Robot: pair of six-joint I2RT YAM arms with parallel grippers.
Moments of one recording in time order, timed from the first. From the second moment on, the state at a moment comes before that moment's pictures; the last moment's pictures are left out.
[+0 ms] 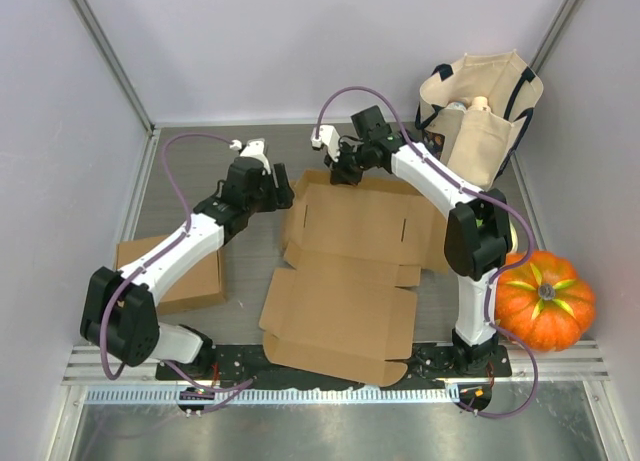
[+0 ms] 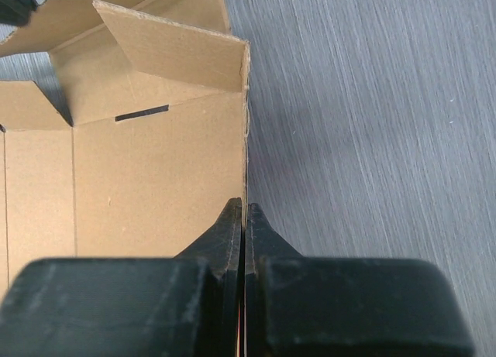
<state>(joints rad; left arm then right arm) -0.47 1.37 0.99 -0.17 -0.11 -0.44 0.48 2.00 1.77 -0.65 -0.52 -0.70</state>
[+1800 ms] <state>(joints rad) -0.33 1.10 0.93 0.07 0.07 -0.43 0.63 1.78 1.44 -0.06 -0.32 -0.94</state>
